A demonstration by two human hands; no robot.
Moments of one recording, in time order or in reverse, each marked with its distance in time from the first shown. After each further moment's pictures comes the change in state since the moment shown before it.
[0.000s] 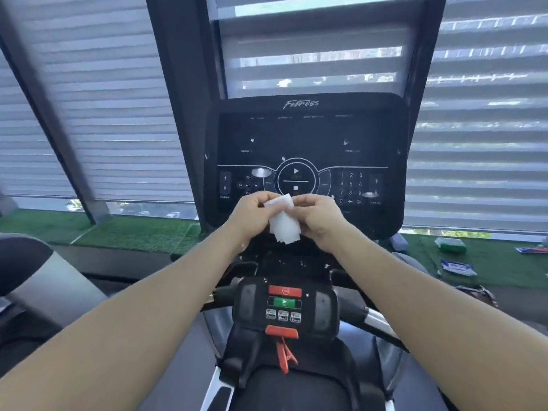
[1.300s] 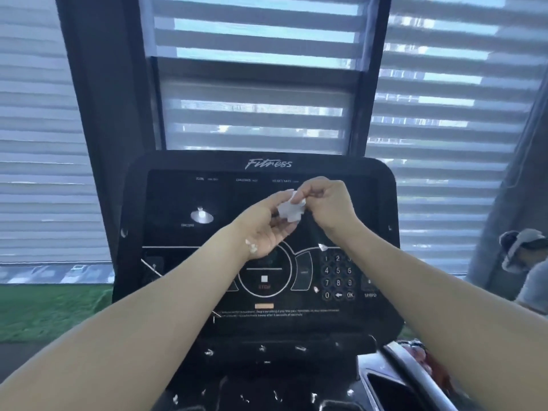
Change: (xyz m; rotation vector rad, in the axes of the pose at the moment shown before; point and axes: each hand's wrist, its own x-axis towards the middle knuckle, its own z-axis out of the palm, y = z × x) left_hand 0.222 0.041 0.038 -0.759 -0.377 -0.246; right_hand 0.189 -0.085 -0.062 -0.477 0.365 -0.571
